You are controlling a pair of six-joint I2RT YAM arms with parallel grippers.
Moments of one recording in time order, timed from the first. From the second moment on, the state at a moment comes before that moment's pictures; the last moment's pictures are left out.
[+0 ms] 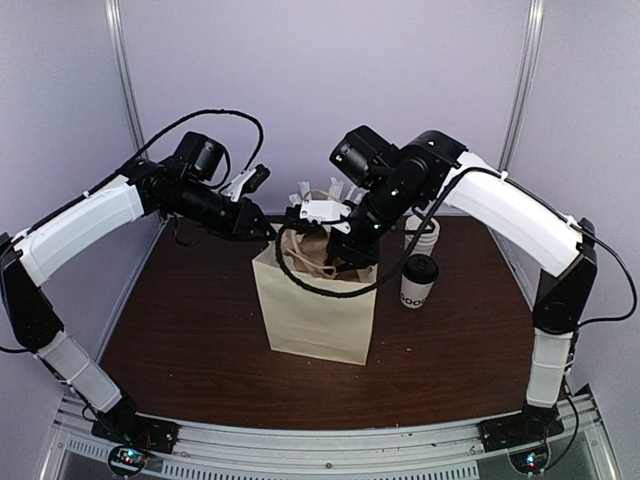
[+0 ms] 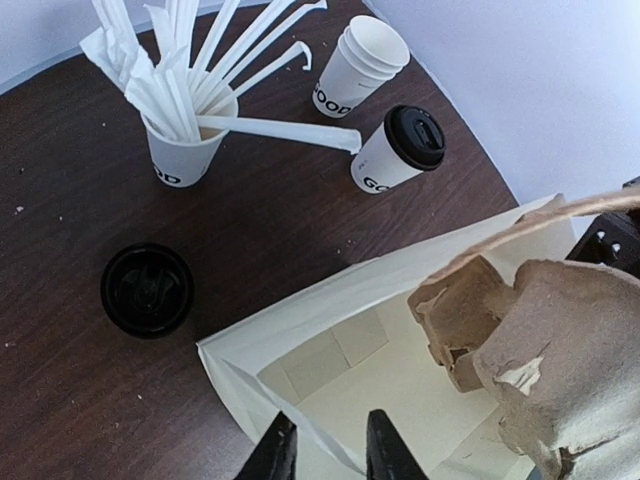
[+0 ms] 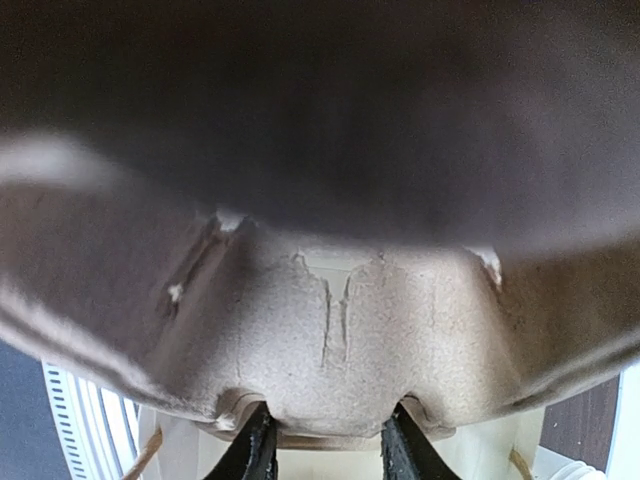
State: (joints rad) left arm -0.60 1.56 1.56 -0.80 0.45 -0.22; right arm 0.94 1.94 2.21 -1.29 -0.18 -0.51
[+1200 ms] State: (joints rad) left arm -0.85 1.46 1.62 -0.90 0.33 -0.86; right arm 0.97 1.74 2.08 -1.39 -0.11 -0.56
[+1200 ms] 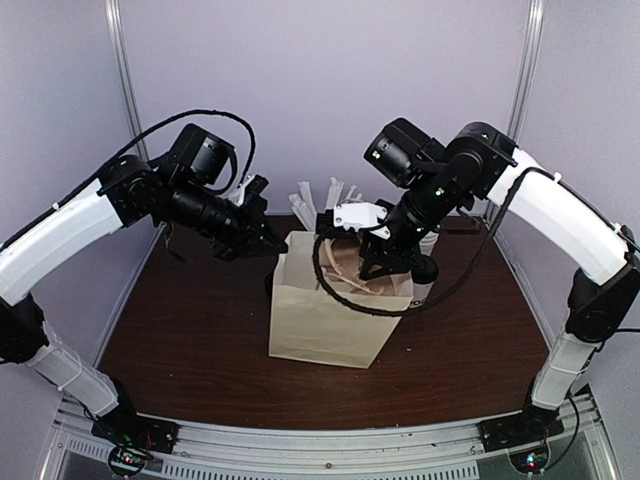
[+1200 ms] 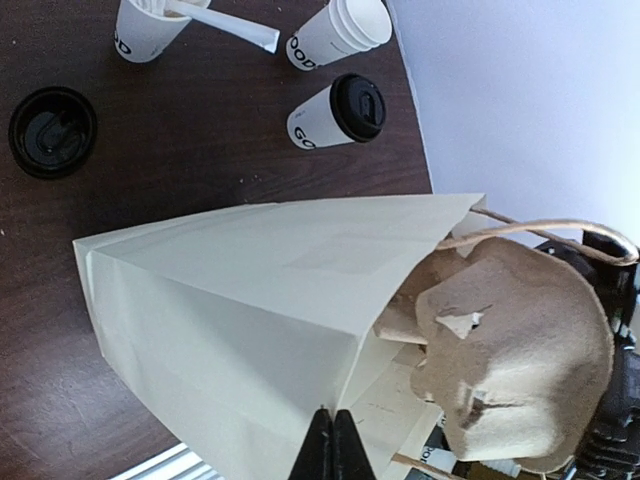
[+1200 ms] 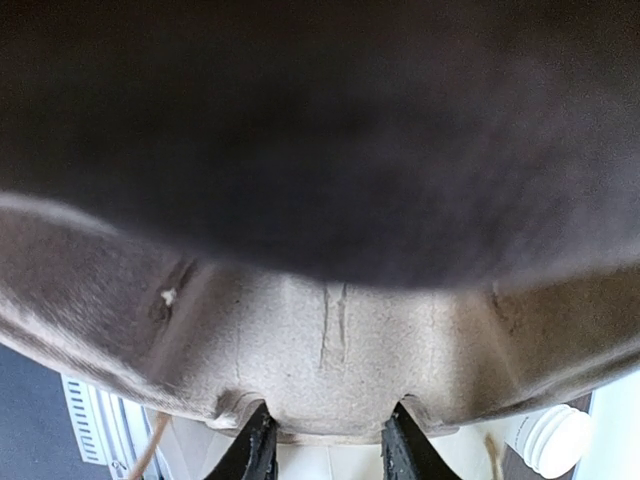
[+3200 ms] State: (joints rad) left arm -0.84 1.35 1.35 -0.67 0.26 -0.78; right arm 0.95 1.70 2.24 -1.50 -0.52 -0.67
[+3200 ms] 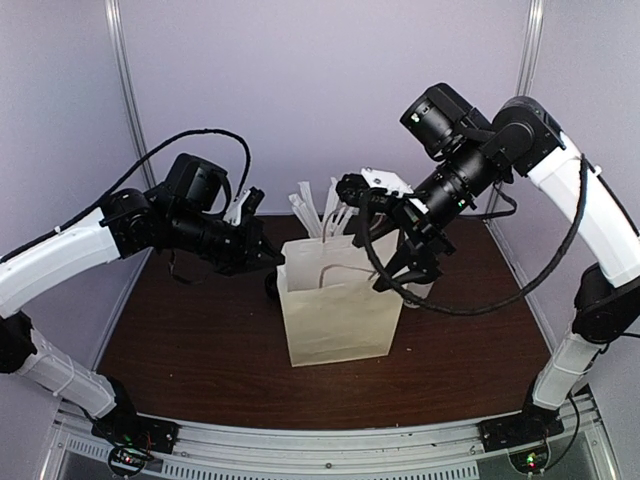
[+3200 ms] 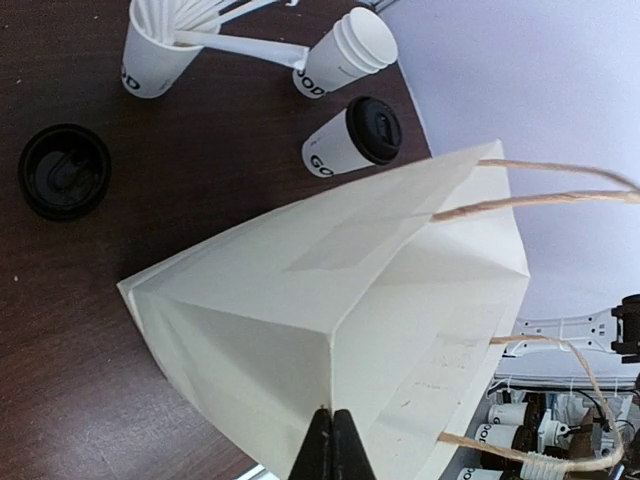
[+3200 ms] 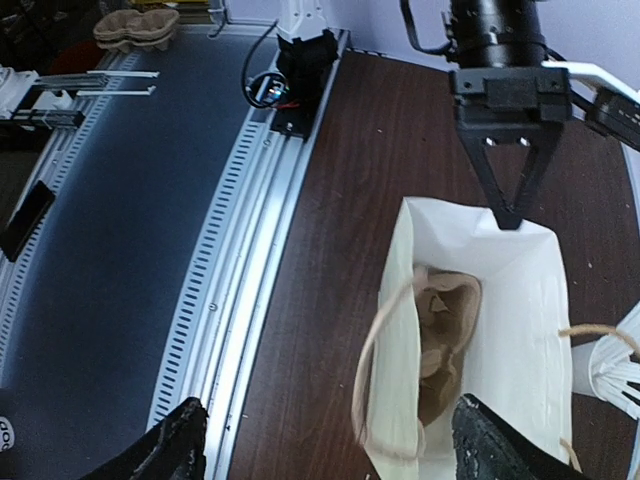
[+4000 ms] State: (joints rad) left arm -0.82 1.51 1.77 -0.88 0.13 -0.24; right arm 0.97 1.68 2.12 -1.49 -0.51 -0.68
